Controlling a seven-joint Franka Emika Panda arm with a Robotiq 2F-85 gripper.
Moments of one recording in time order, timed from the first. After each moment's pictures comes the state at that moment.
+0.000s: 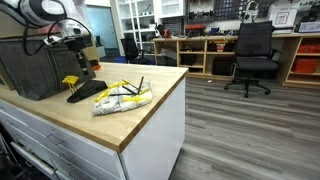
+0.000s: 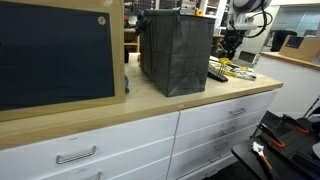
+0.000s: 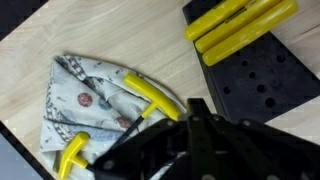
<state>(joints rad) 0.06 0.18 -0.08 -1.97 -0.10 2.11 0.58</state>
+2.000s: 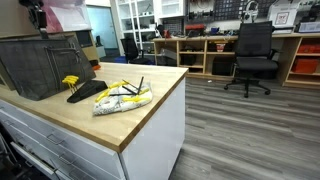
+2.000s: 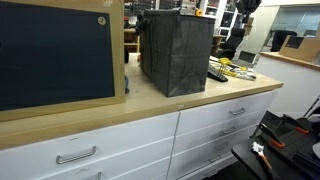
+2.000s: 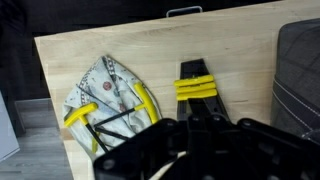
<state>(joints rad) 0.06 -0.10 0.08 -1.84 -0.12 1.63 0.28</state>
